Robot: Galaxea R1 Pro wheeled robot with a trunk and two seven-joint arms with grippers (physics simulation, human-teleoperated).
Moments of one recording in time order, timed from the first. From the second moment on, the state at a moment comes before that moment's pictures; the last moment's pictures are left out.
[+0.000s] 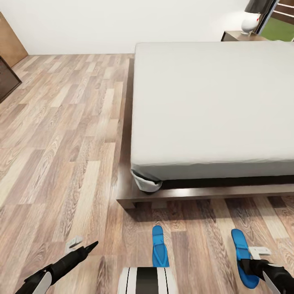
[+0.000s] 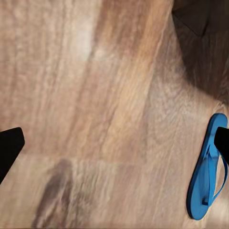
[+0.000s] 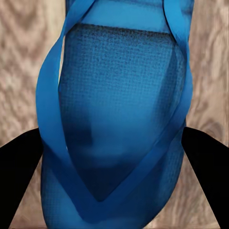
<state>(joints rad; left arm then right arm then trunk) -0.37 0.21 0.15 -0.57 0.47 0.22 -0.67 -0.45 -0.38 -0.02 -0.44 -0.07 0.22 0.17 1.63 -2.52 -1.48</state>
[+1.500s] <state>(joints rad) -0.37 0.21 0.15 -0.55 0.47 0.21 -0.66 -0.45 -0.38 -0.02 -0.44 -0.06 0.21 0.17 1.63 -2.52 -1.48</state>
